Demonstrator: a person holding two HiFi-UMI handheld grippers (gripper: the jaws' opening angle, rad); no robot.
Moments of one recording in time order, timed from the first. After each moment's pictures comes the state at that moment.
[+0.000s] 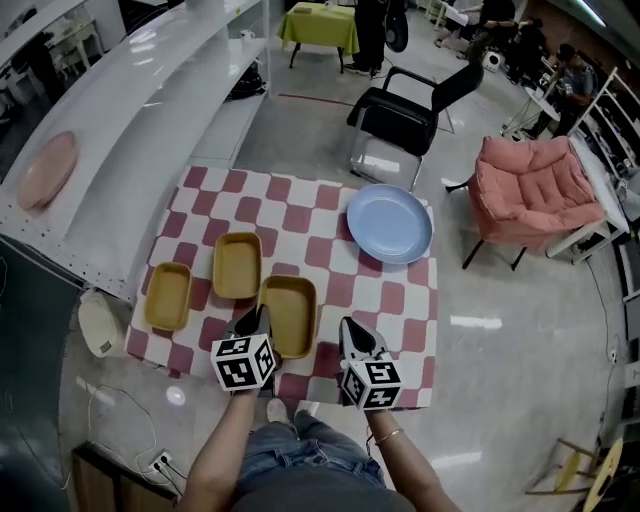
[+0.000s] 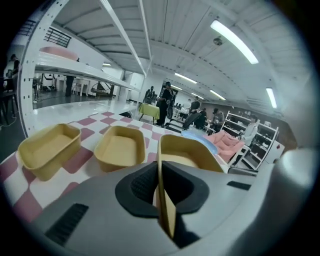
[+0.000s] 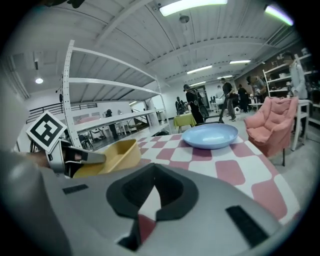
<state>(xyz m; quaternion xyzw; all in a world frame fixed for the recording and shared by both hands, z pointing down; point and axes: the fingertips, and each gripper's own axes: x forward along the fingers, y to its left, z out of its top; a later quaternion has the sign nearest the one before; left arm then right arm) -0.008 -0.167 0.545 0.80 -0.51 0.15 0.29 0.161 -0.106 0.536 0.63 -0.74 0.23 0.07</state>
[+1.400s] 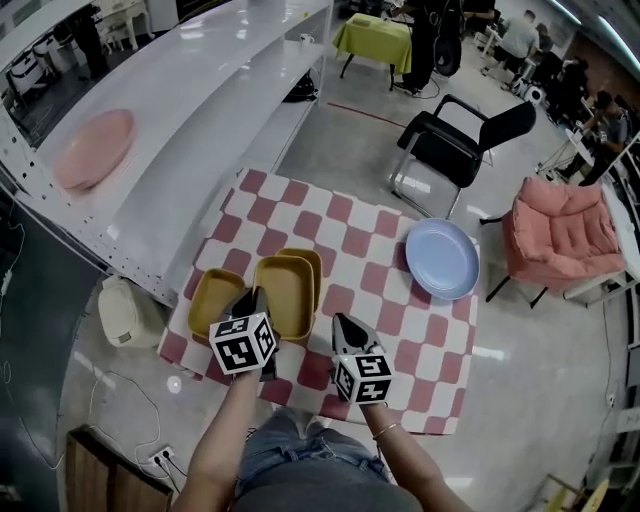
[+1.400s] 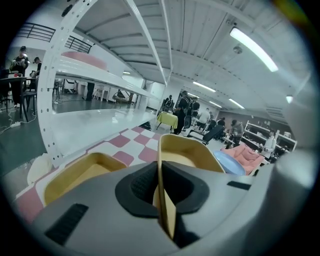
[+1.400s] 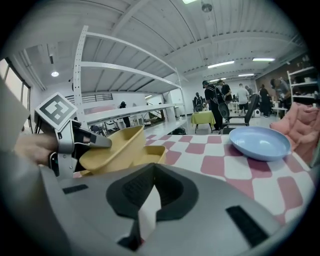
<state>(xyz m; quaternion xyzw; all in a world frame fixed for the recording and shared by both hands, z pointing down) -0.139 -0.249 0.516 0.74 -0.60 0.11 0.29 0.029 -0.193 0.533 0.56 -0.80 0.21 0.12</state>
